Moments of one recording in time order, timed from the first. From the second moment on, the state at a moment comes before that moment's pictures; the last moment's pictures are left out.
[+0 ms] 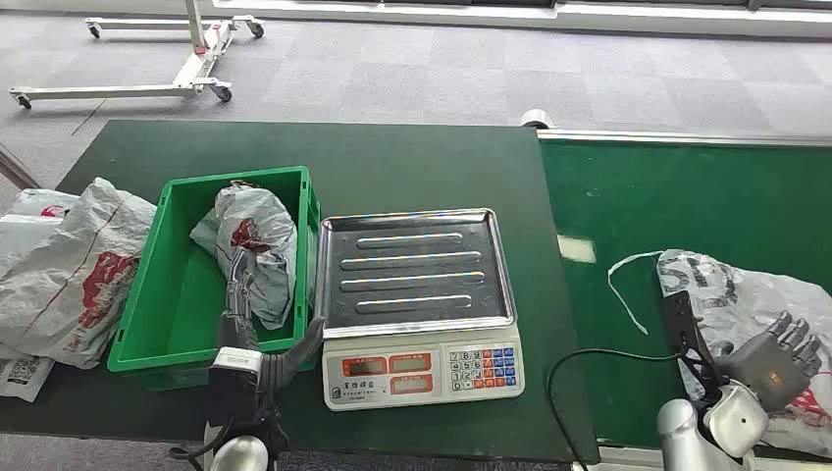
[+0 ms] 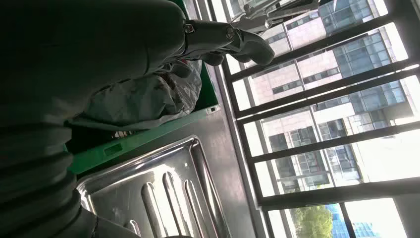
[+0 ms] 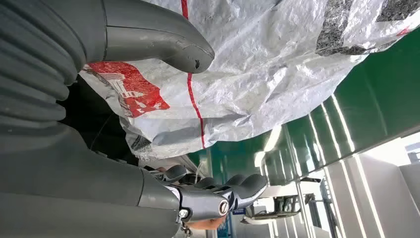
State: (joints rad) left arm 0.12 -0.18 -0.20 -1.60 -0.27 0.33 -0.57; right arm -0.27 -0.03 -0.44 -1.06 1.55 -0.56 0.30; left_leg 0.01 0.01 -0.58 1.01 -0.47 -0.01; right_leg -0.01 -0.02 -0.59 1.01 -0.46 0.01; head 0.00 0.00
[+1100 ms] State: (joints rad) left arm 0.14 -0.20 -0.14 -1.63 -0.30 0.33 -0.53; right arm -0.27 -0.03 -0.43 -0.98 1.51 -0.16 0.31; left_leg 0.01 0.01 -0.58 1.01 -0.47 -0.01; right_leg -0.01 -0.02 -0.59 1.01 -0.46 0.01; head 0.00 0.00
